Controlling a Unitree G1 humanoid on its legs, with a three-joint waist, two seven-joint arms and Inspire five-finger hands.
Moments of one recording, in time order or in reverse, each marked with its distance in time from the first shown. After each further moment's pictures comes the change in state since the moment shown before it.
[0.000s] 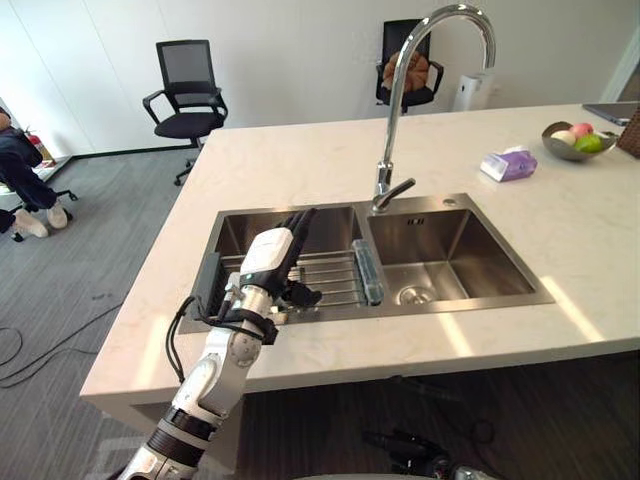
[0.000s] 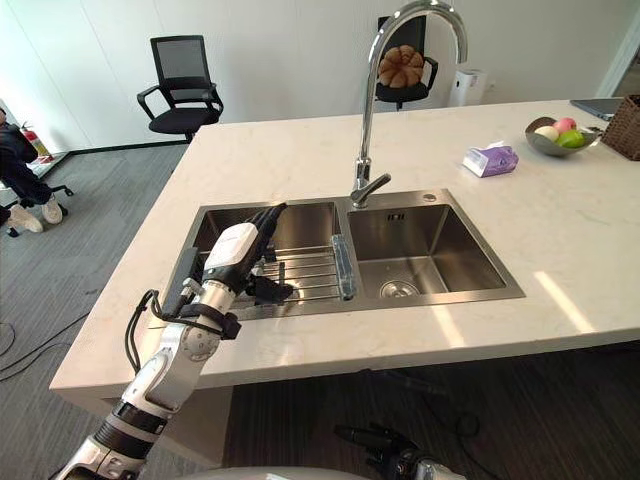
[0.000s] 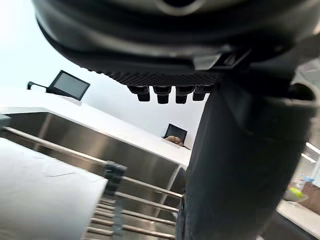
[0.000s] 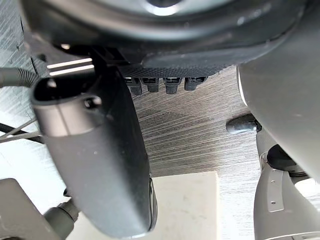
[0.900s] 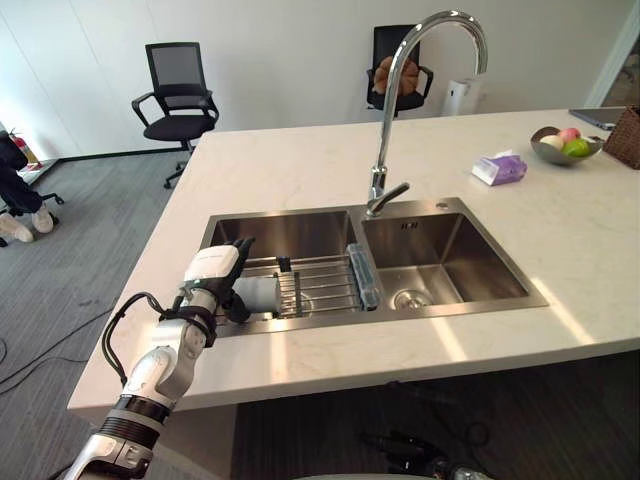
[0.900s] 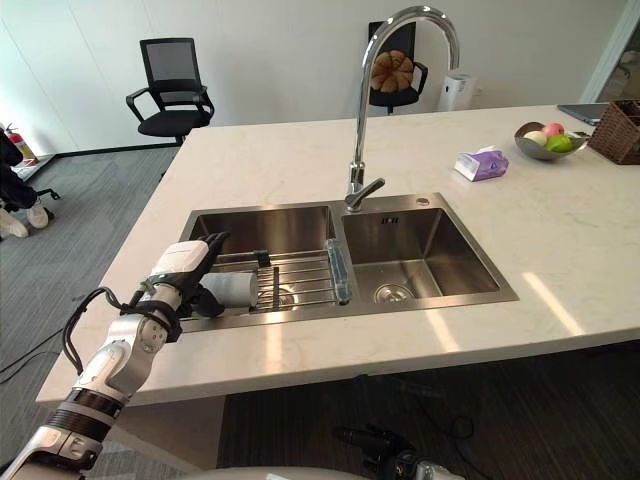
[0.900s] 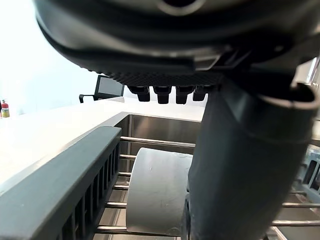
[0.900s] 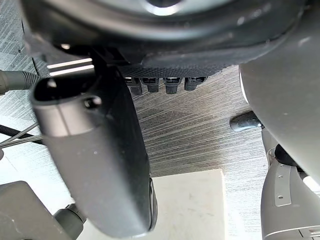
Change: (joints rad) left arm -0.031 0.188 0.115 0.184 0.135 -0.047 -0.173; right arm 0.008 0.000 -0.031 -0.012 -0.015 0.008 0.033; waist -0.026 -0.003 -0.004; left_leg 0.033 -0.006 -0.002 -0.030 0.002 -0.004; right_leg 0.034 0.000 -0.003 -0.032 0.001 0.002
